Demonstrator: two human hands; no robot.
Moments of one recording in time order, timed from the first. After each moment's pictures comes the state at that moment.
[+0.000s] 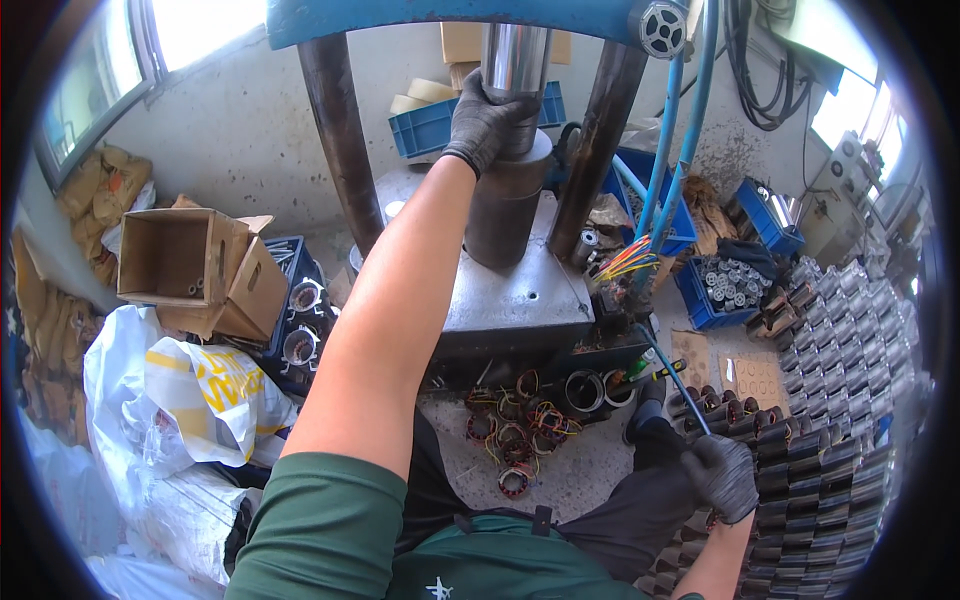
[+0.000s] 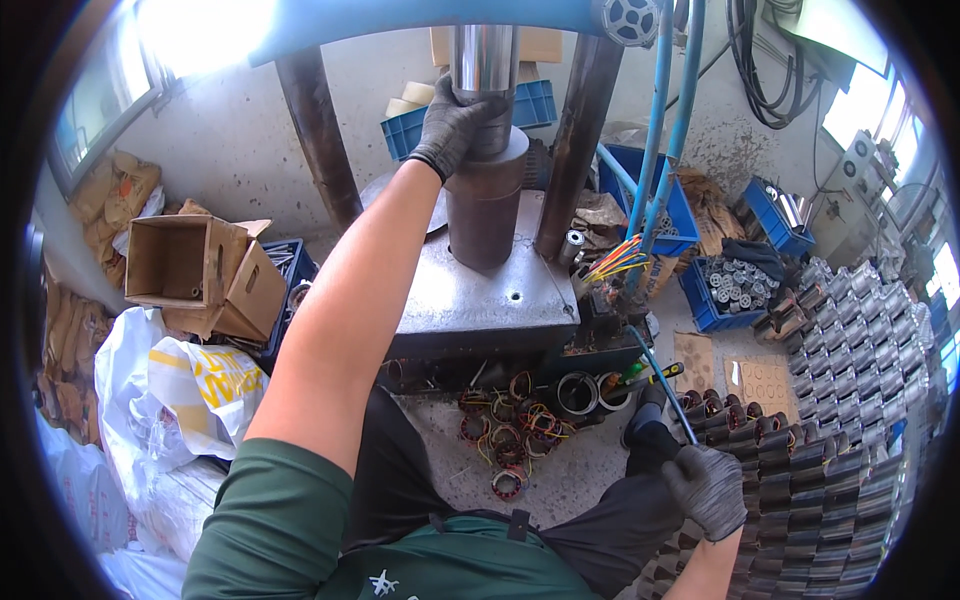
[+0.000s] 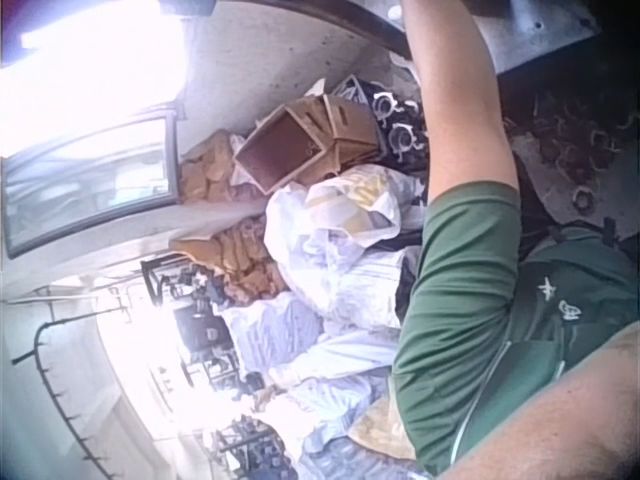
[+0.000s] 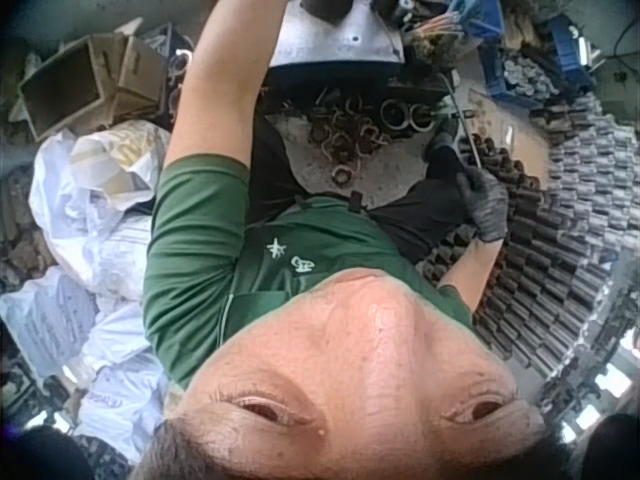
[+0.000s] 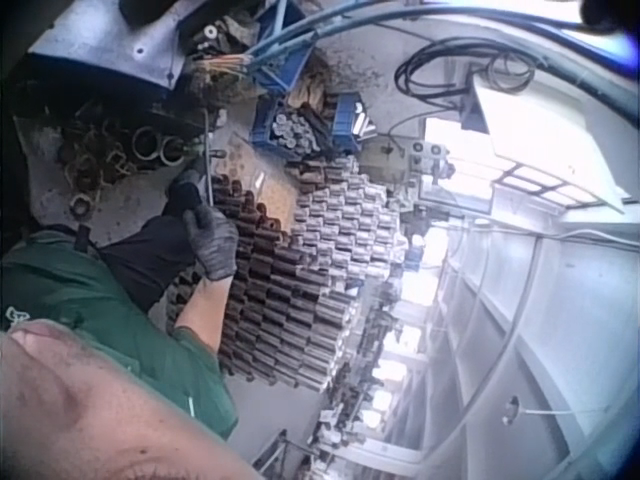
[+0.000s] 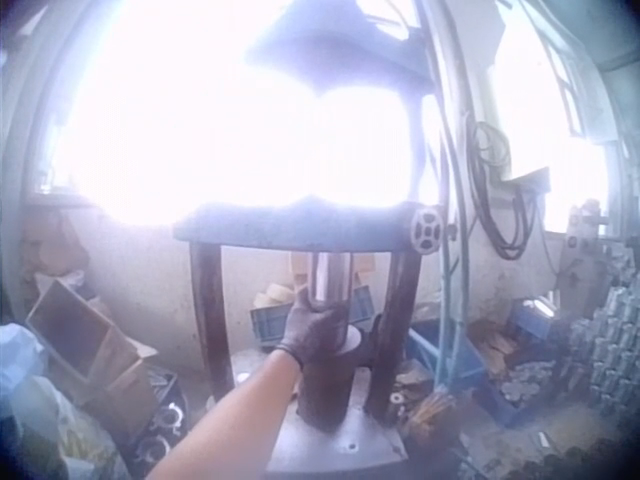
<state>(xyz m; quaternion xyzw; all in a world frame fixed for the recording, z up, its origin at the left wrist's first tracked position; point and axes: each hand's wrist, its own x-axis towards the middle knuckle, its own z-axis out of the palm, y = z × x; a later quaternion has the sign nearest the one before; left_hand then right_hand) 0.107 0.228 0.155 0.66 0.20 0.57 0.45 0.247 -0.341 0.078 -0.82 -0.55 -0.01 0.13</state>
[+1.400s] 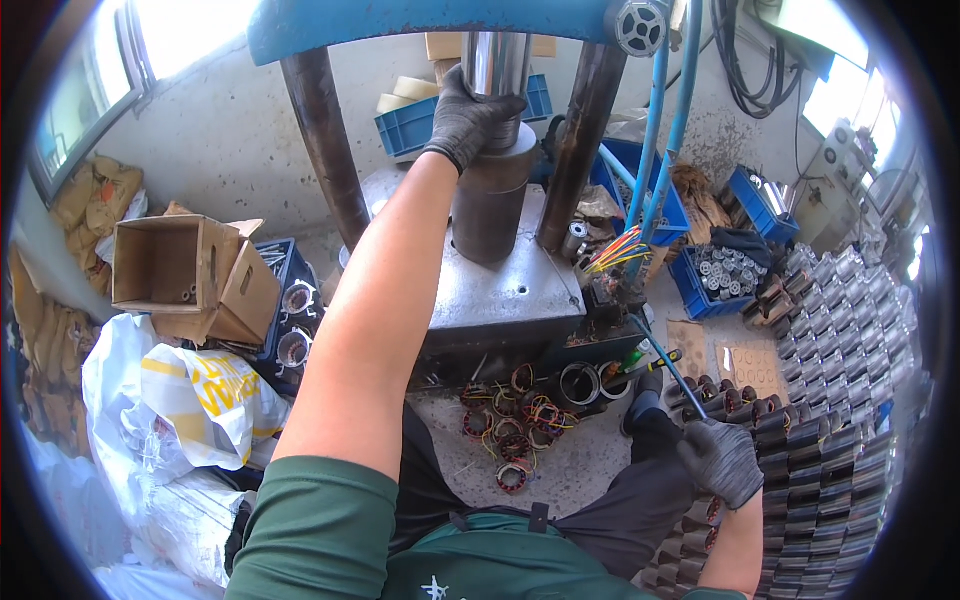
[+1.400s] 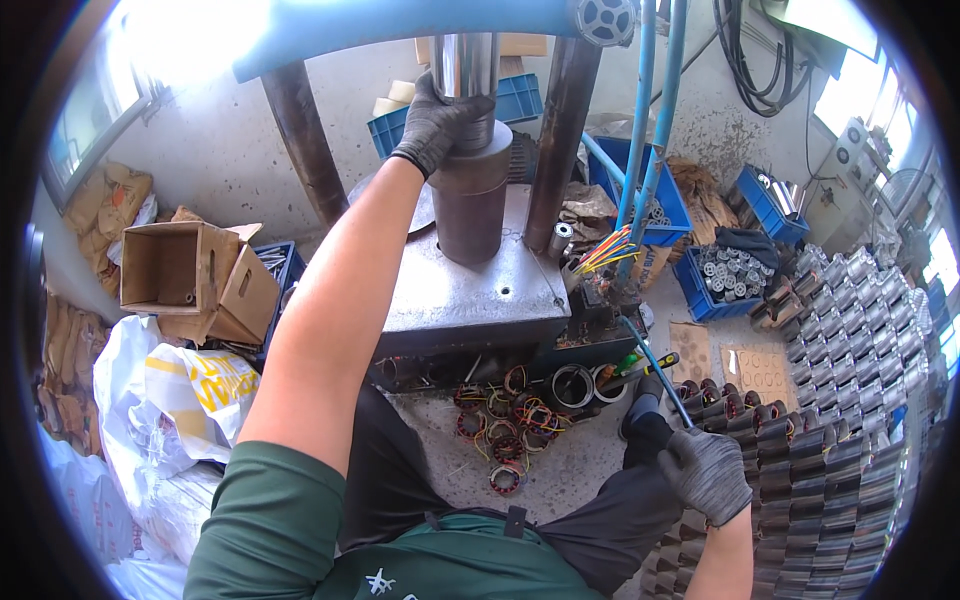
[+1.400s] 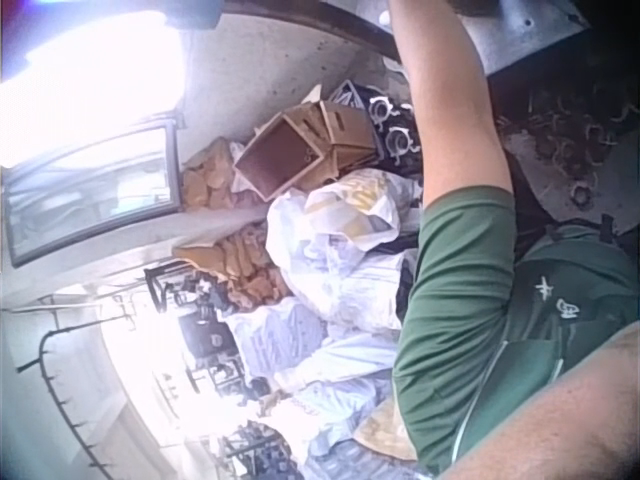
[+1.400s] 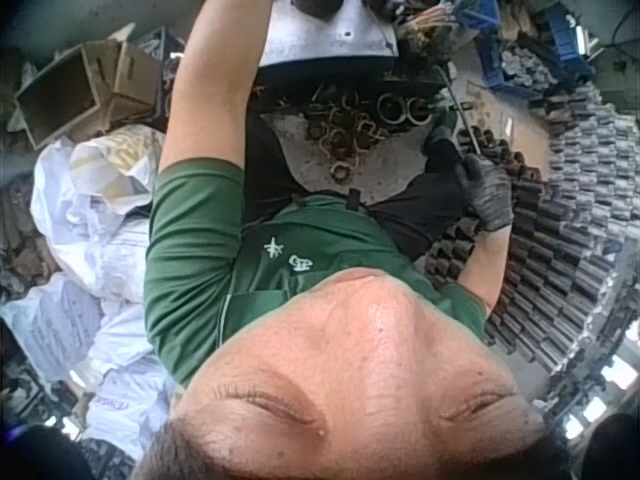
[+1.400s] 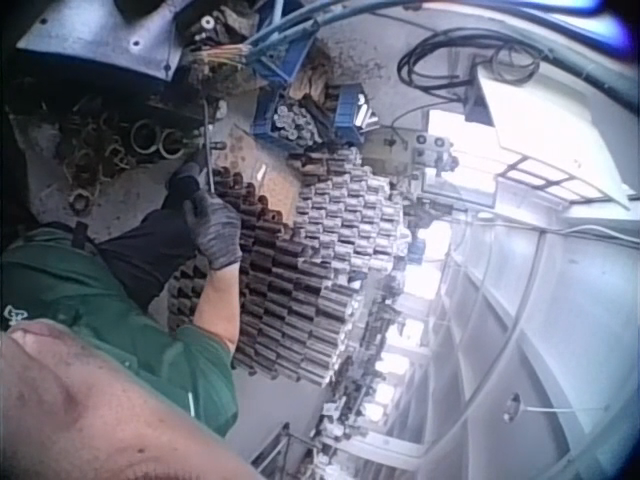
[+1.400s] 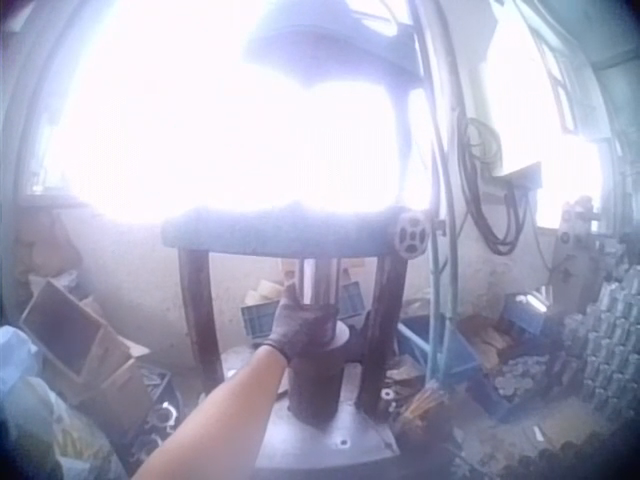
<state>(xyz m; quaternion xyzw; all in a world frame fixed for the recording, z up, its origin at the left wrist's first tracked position) 0.113 0.237 0.155 0.67 0.23 0.57 0.43 0.252 -0.329 0.093 -0.79 -0.60 0.02 0.08</state>
